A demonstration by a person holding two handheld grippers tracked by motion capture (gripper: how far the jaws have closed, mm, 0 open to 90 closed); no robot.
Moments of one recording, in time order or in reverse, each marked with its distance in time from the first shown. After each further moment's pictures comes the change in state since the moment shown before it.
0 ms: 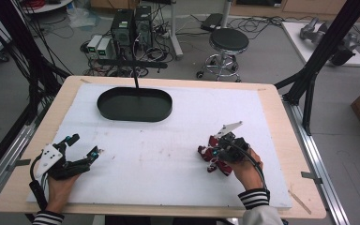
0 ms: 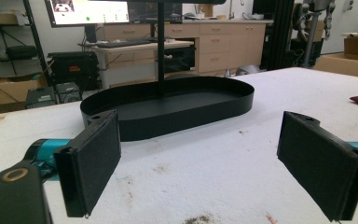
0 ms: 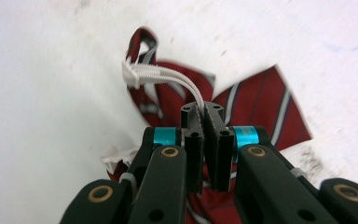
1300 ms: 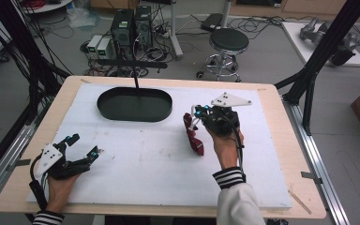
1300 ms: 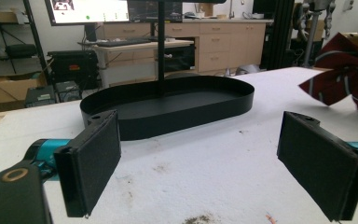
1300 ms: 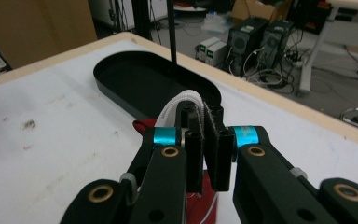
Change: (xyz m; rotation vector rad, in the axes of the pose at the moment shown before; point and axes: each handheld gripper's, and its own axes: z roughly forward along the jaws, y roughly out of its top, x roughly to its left) left arm 0.001 0.000 0.000 0.005 0.001 -0.005; right arm 0.010 0.082 -0.033 -0.550 -0.065 0.125
